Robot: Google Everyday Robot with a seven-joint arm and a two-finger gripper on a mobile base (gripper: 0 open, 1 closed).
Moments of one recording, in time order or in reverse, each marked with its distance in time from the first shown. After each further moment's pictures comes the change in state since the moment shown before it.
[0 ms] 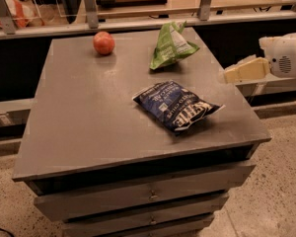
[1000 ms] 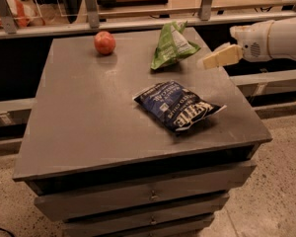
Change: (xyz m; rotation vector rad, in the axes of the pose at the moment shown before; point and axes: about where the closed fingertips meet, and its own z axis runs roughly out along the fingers) arm -0.032 -0.012 0.072 -0.127 -0.075 -0.053
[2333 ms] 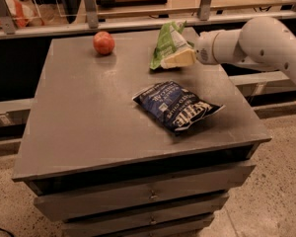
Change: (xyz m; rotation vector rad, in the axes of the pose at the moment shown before) arm -0.006 -0.002 0.112 0.129 -0.009 0.035
